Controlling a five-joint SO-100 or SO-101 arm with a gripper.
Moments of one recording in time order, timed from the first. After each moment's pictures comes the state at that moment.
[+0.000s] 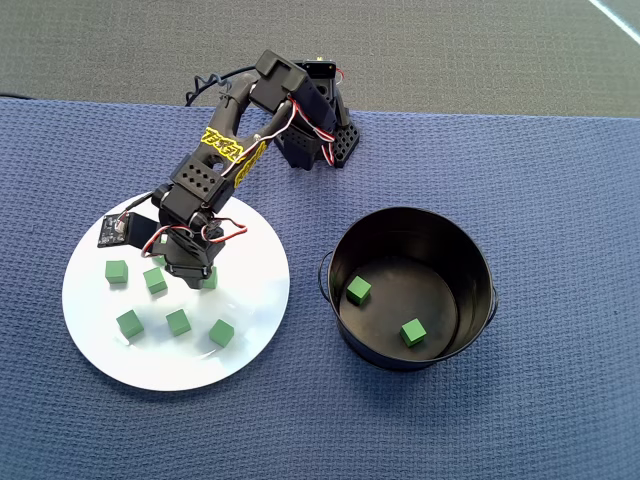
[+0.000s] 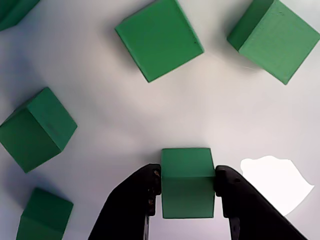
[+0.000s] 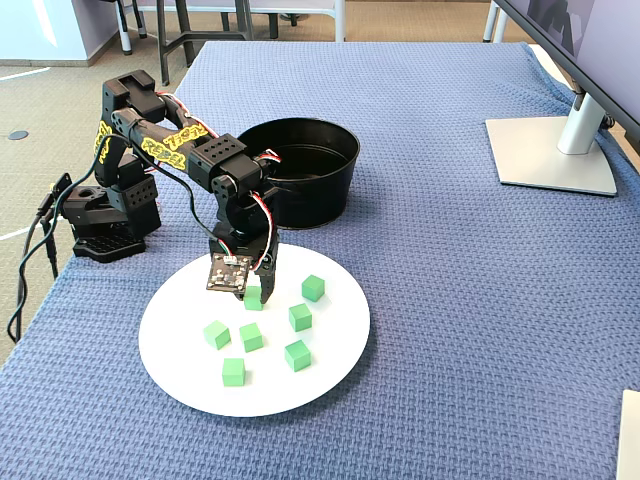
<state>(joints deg) 34.7 64.3 78.0 72.3 -34.6</state>
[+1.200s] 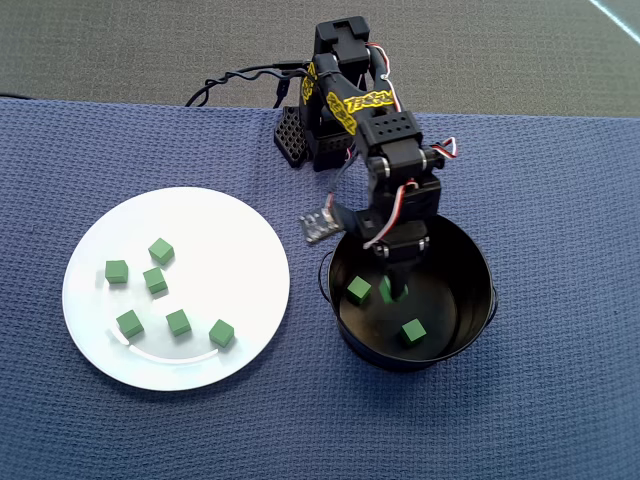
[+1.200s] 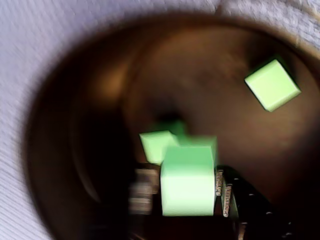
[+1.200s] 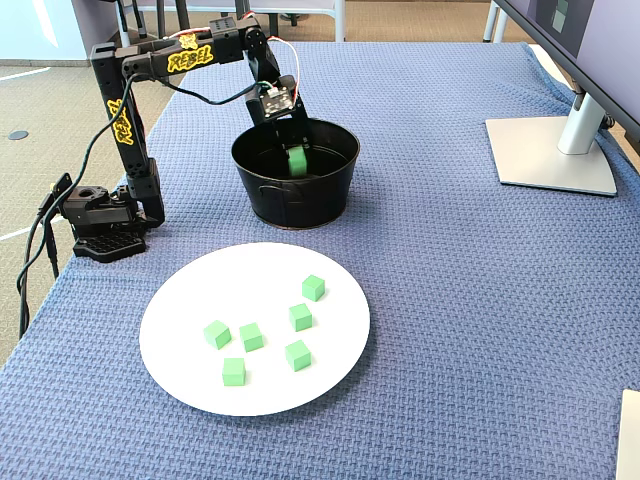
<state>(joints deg) -19.3 91.3 84.6 75.3 -0.2</state>
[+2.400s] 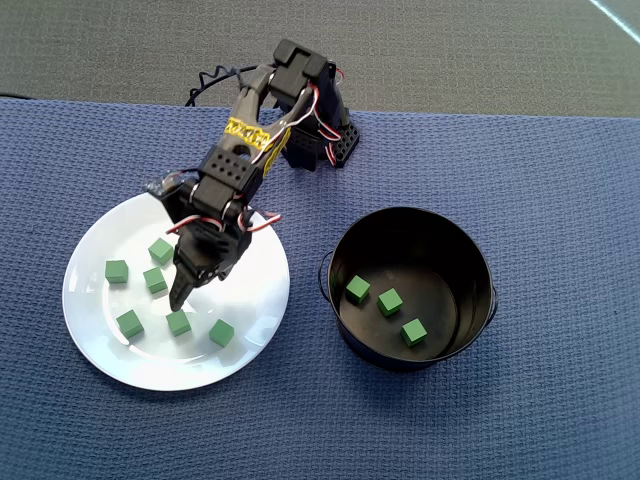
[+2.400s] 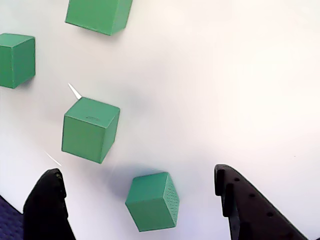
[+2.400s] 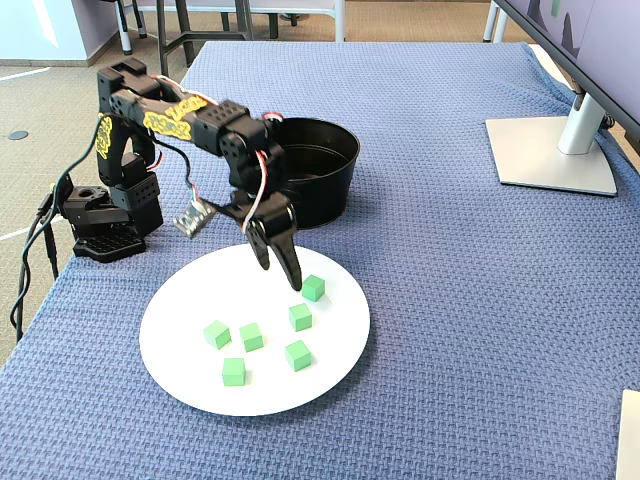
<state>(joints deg) 27.8 71.2 78.6 70.8 16.0</state>
